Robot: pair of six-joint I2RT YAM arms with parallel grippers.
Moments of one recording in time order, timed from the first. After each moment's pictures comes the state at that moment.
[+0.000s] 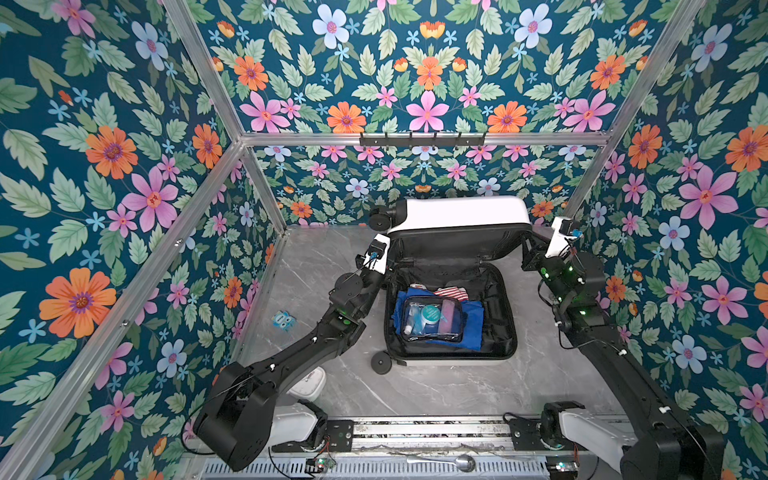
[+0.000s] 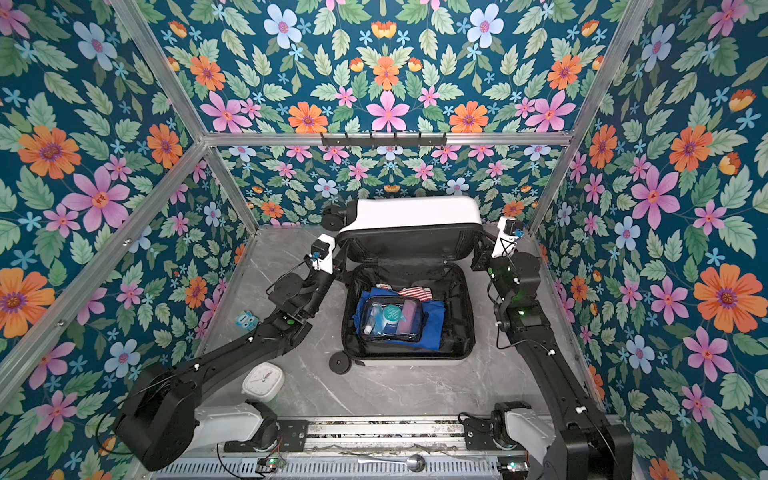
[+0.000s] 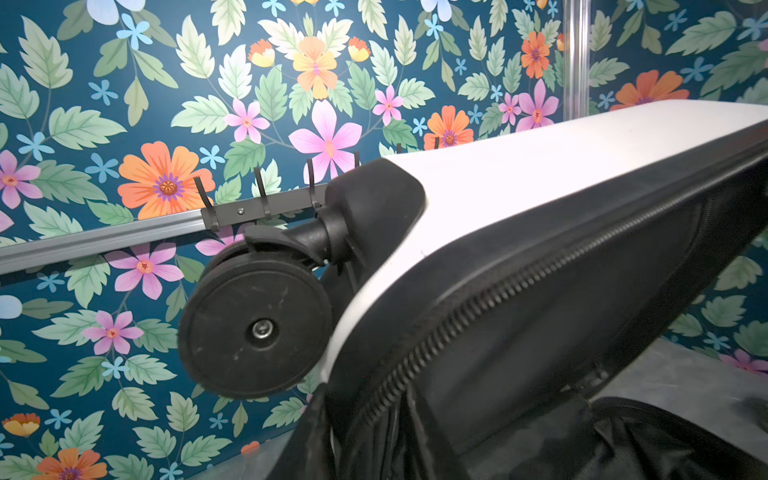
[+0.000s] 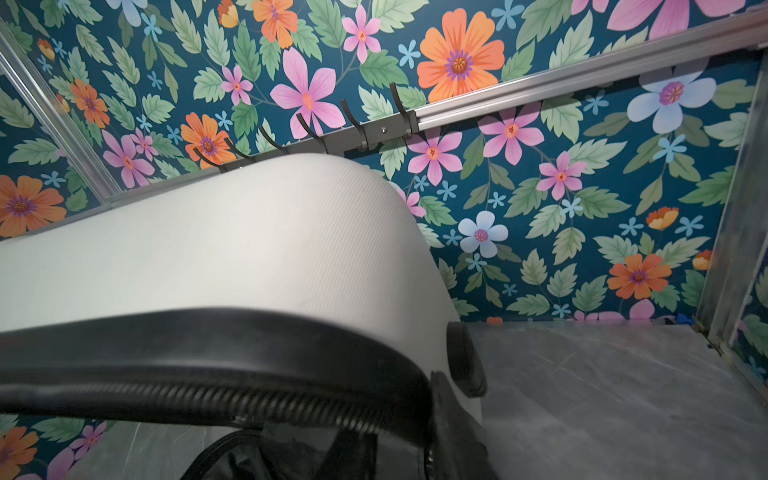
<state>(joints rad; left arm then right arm) -0.64 1.24 0.69 0.81 -0.17 0.20 0.09 1.01 0.79 0.26 -0.17 0.28</state>
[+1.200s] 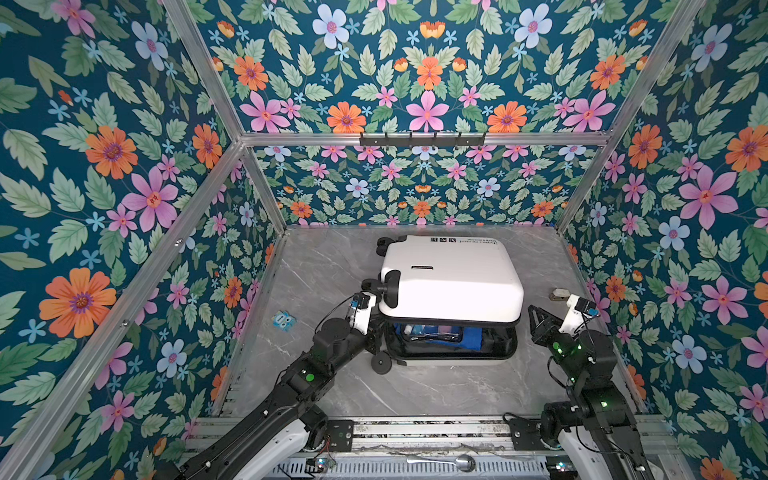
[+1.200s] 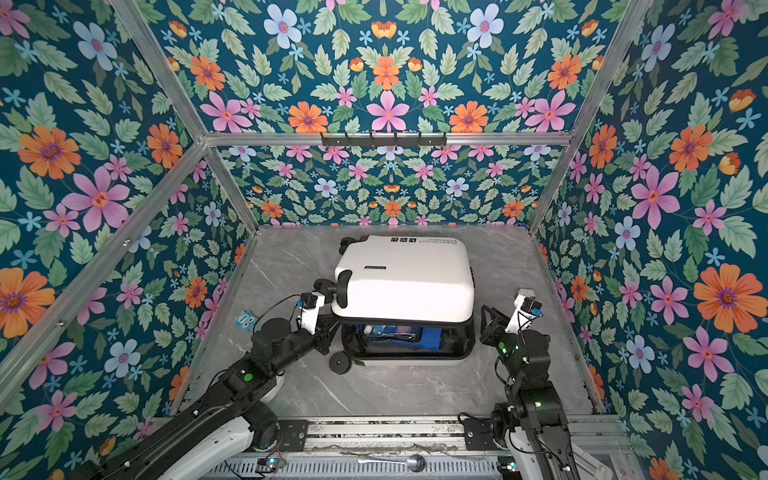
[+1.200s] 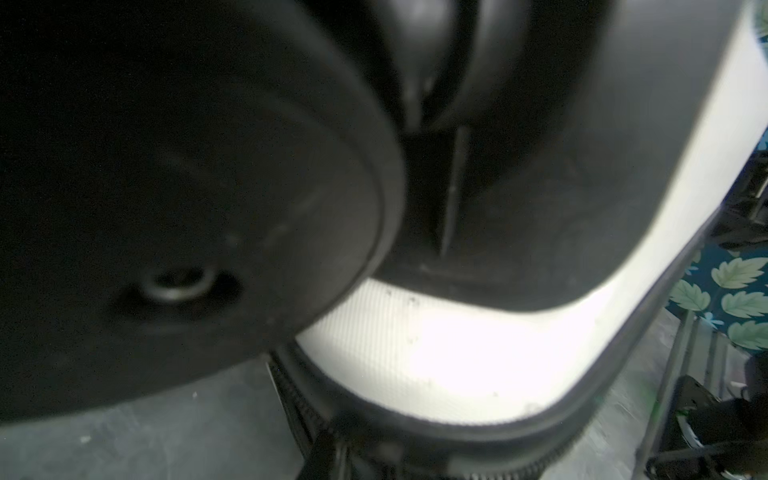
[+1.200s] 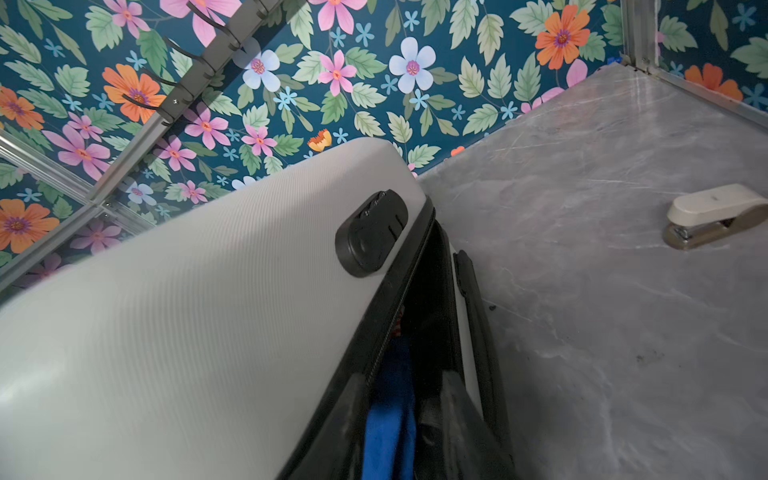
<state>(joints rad) -0.68 0.66 0.37 -0.02 0.09 -0.29 0.09 0.29 0.39 -0.33 -0.10 0.60</state>
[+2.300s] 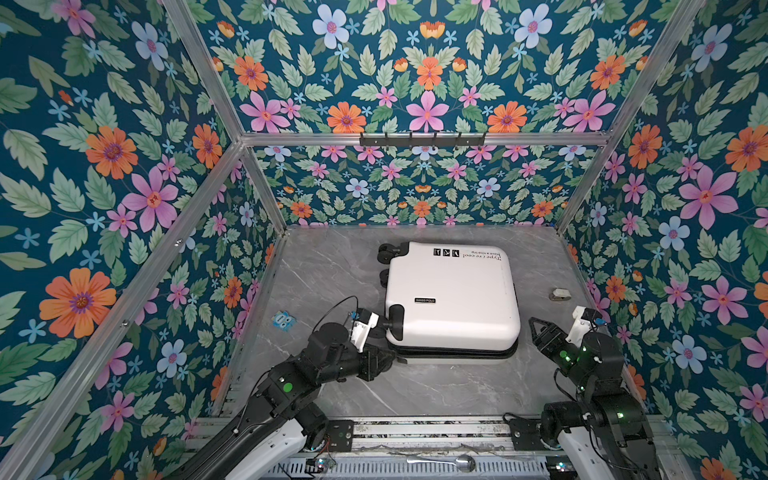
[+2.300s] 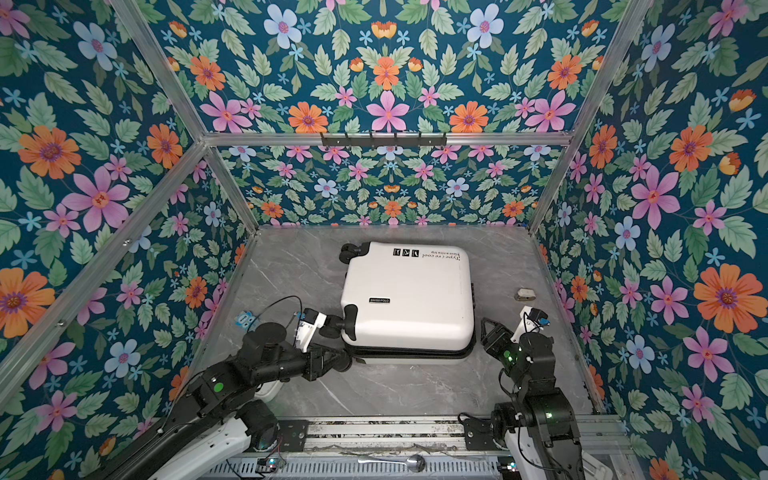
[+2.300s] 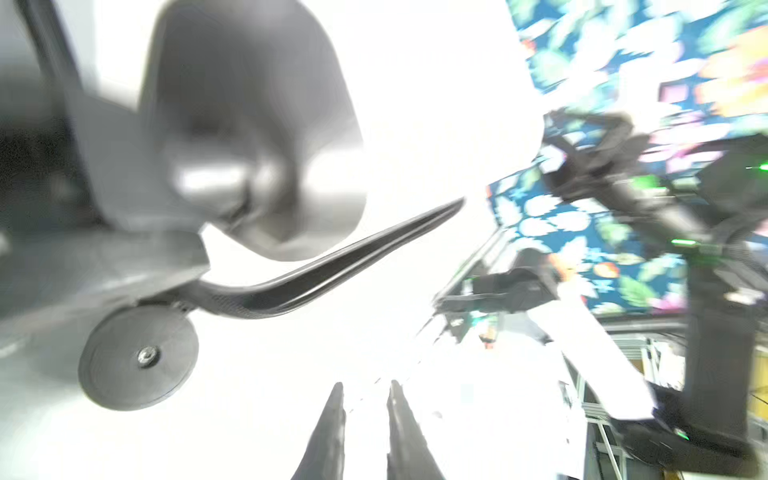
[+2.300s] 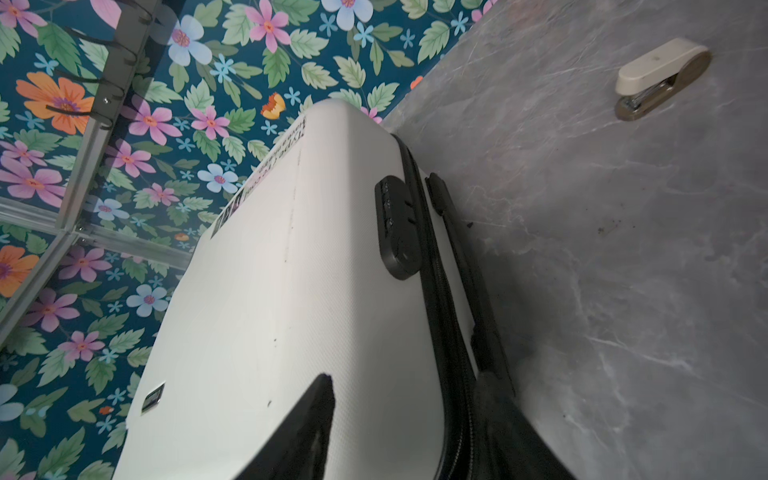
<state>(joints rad) -0.79 0.55 0.67 -0.59 0.35 -0.63 0.09 0.30 0.55 -0.68 -0.16 0.77</state>
